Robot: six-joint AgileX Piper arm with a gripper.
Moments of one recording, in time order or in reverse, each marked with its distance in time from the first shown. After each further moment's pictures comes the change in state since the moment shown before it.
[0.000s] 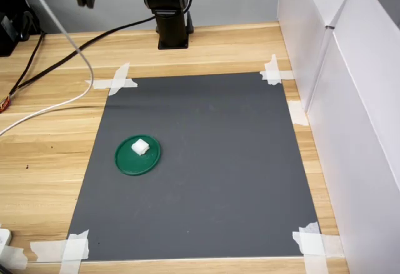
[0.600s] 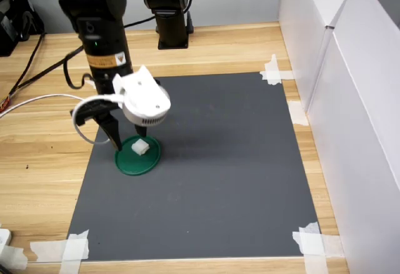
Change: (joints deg) arm -0.3 32.0 -4.7 -6.9 8.9 -23.8
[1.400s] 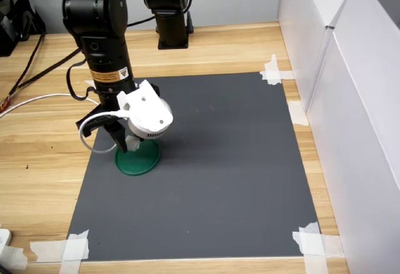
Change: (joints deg) arm 0.0 8.5 -0.2 -5.5 4.4 0.1
